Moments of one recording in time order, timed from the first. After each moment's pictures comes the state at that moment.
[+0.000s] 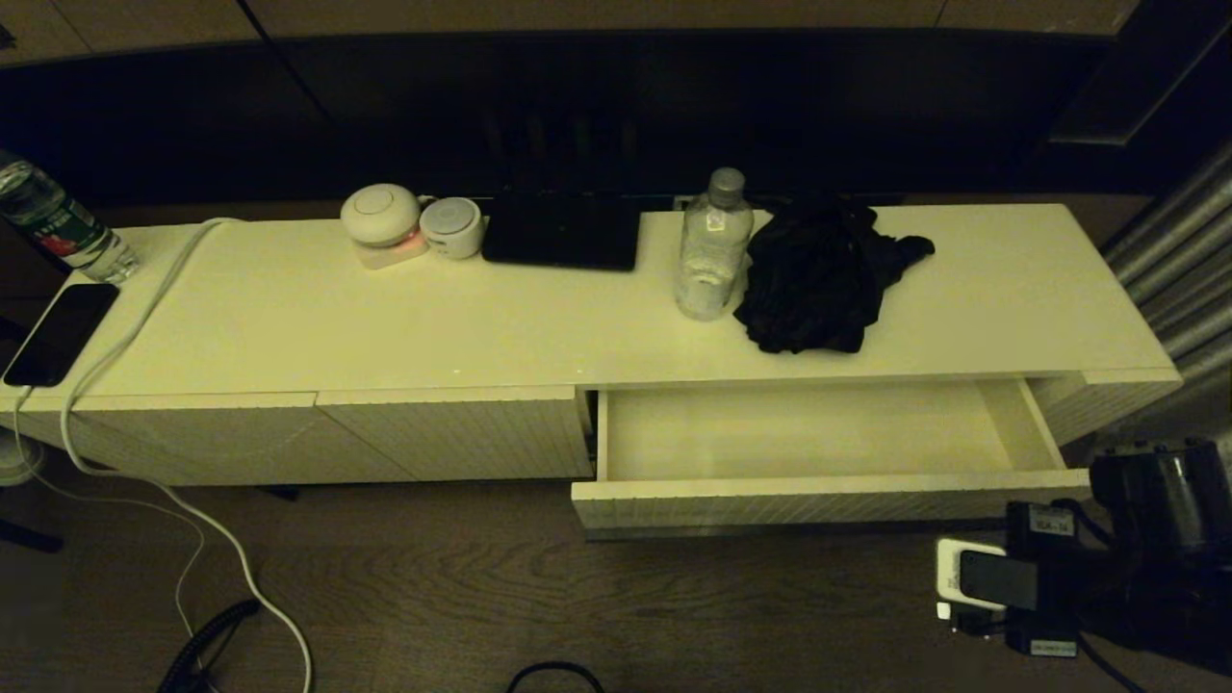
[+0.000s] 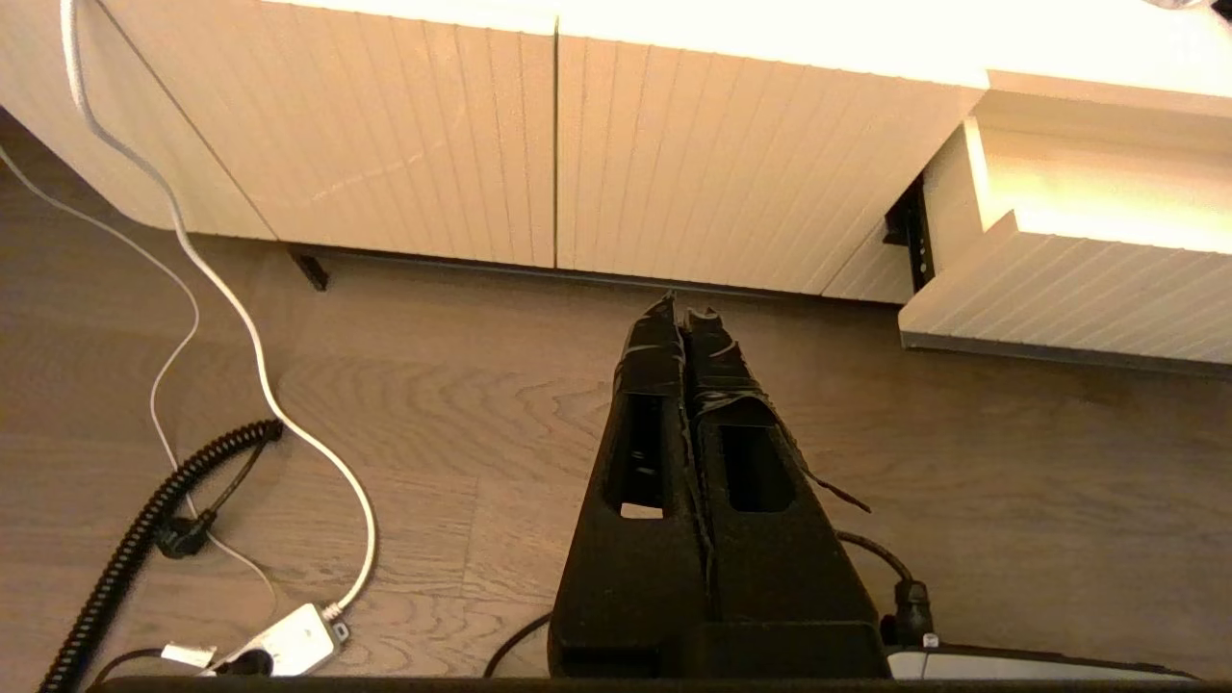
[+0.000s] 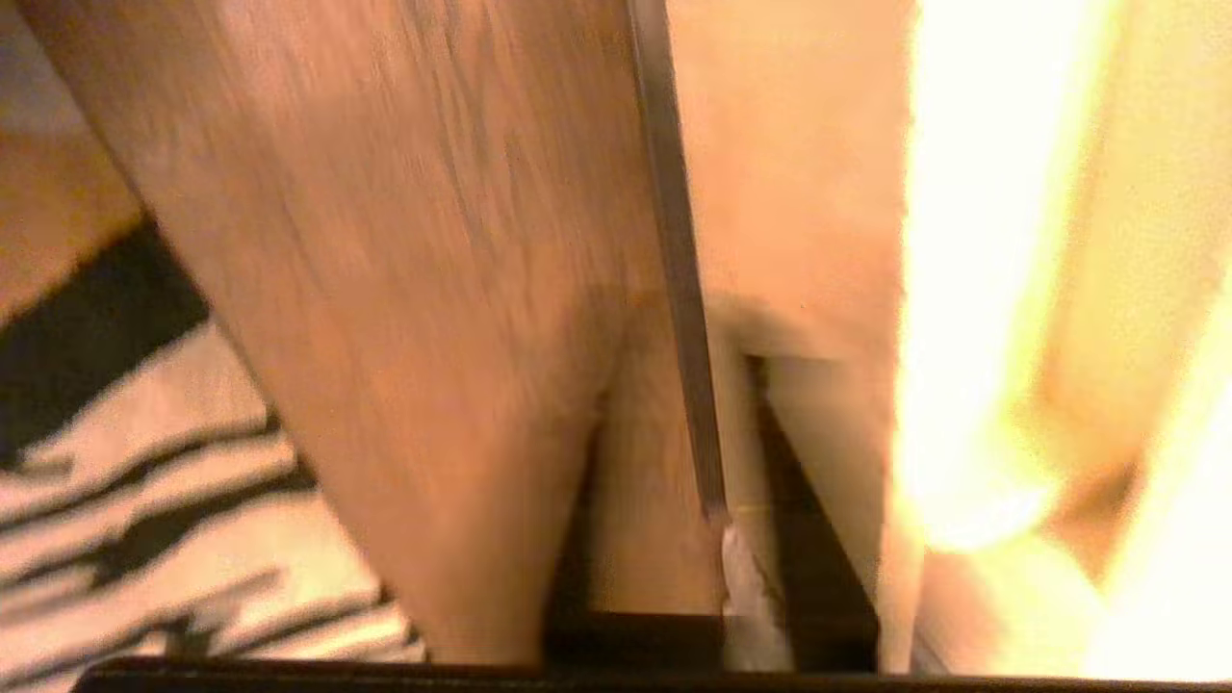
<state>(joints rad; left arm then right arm) 0.00 0.00 0.00 -0.04 0.02 -0.14 0.20 1.55 -0.44 -0.41 -0.03 -1.23</state>
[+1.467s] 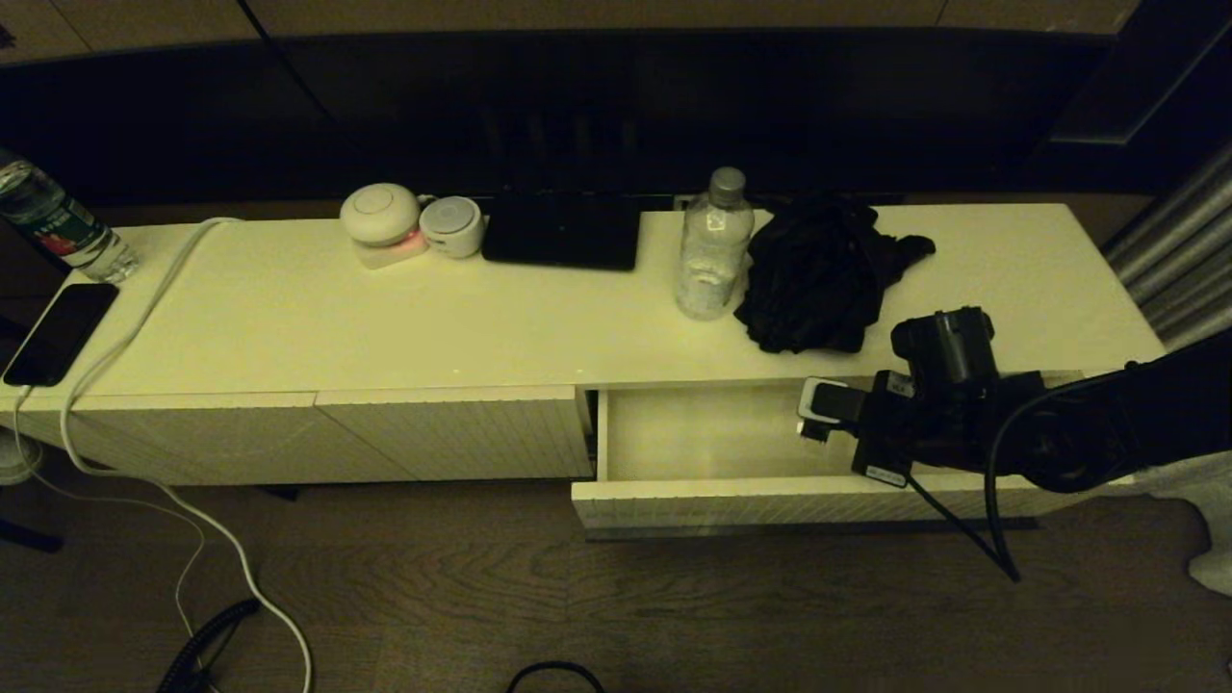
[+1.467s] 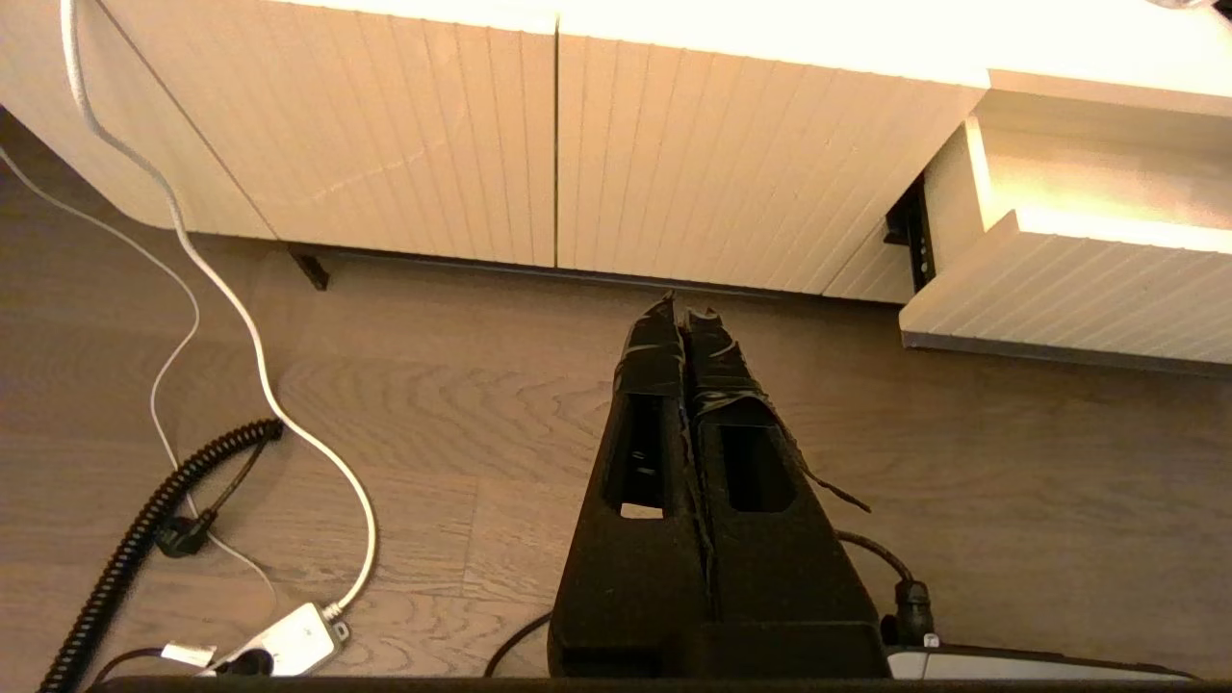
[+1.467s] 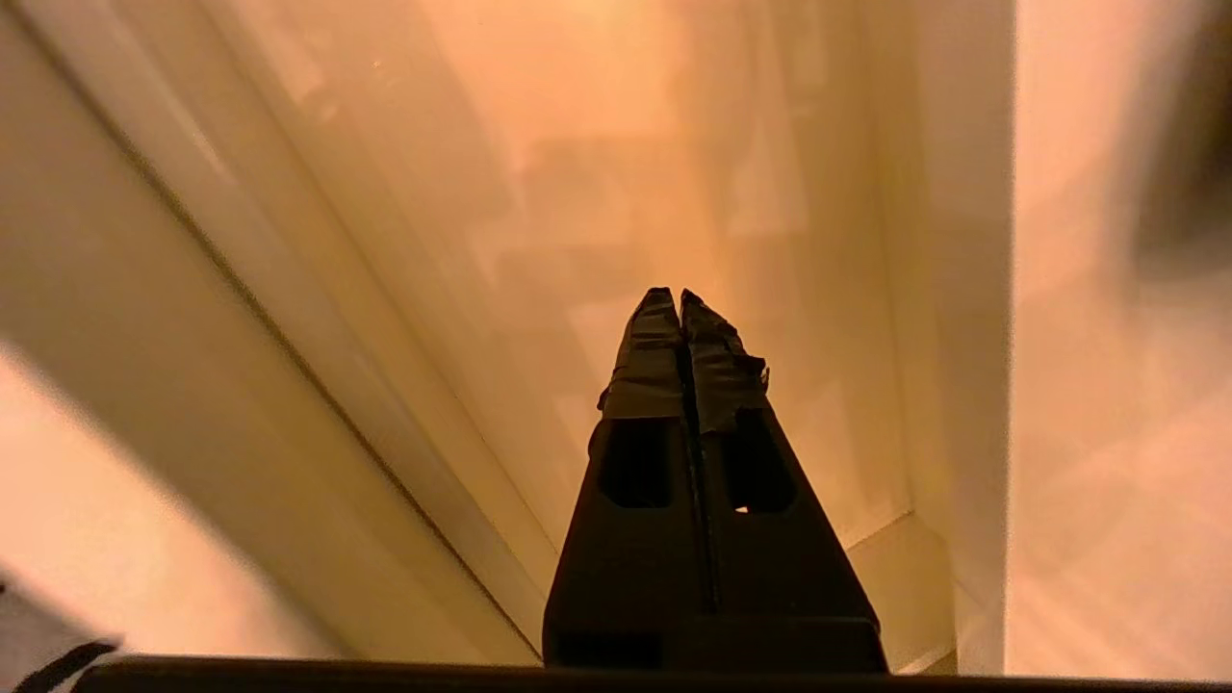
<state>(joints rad) 0.00 0.00 0.00 -0.04 0.02 -0.14 0.28 1.96 -1.10 -0.27 -0.17 -1.03</state>
